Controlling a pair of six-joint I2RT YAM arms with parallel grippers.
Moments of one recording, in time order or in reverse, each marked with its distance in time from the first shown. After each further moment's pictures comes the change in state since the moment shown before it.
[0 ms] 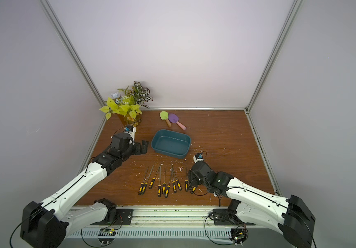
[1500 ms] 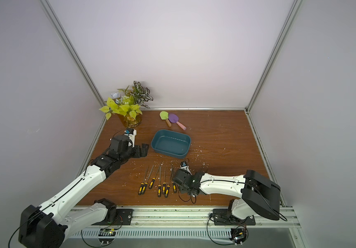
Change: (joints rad) left arm 0.003 -0.052 -0.048 -0.004 0.090 -0.002; right arm 0.192 0.433 0.119 0.012 0.109 0.048
